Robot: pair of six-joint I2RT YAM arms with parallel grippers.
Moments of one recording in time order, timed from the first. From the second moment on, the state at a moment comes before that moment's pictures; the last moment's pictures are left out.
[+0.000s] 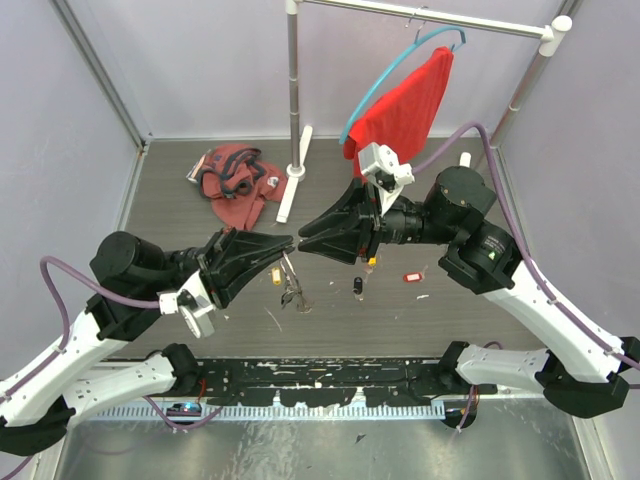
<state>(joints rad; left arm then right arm) -0.94 0.75 1.05 0.06 0.66 0.84 0.89 1.09 1.46 -0.21 -0.68 0.19</state>
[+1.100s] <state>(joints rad) -0.94 0.75 1.13 -0.12 0.63 1.02 0.89 1.12 1.49 -0.23 -0.67 0.27</state>
